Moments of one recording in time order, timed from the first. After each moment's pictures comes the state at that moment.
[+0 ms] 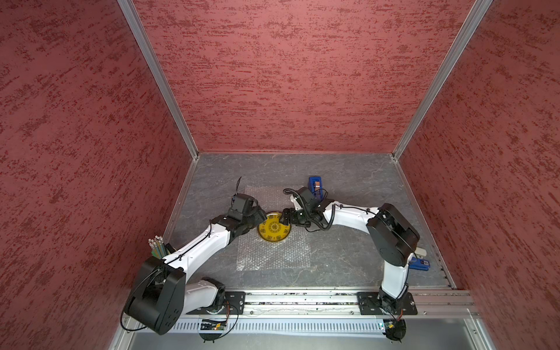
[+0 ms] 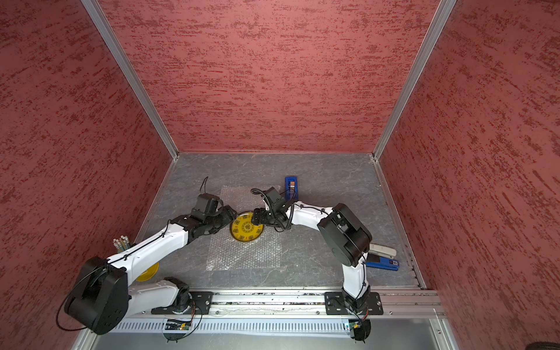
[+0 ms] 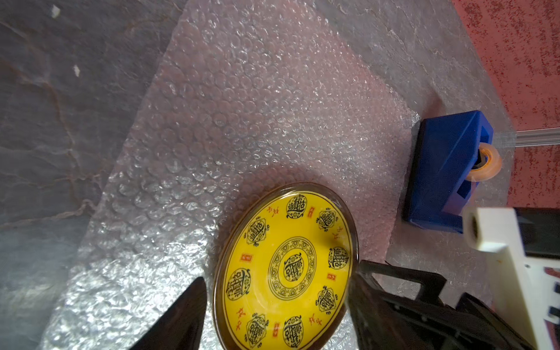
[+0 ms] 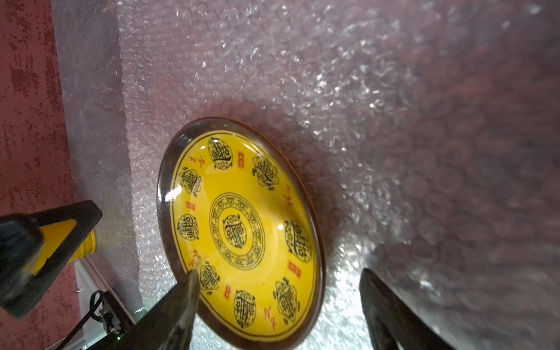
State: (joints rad) left arm -0.39 1.24 0.67 -0.32 0.03 -0.92; right arm 0.76 1.87 1.19 -0.28 -0.26 0.76
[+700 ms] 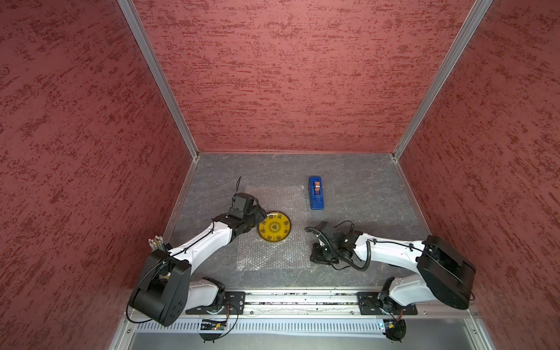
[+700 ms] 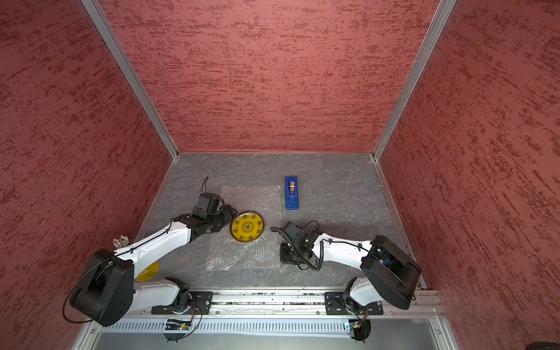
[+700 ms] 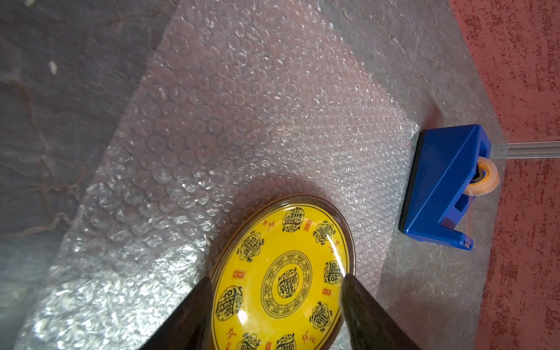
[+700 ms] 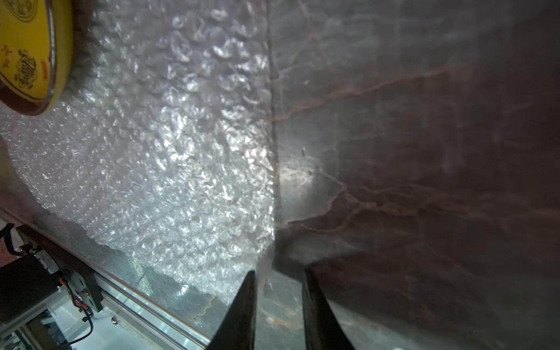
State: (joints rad) left arm -0.37 1.29 0.67 -0.26 0.05 -0.95; right arm 0.90 1.44 0.65 -0.36 -0.24 0.98
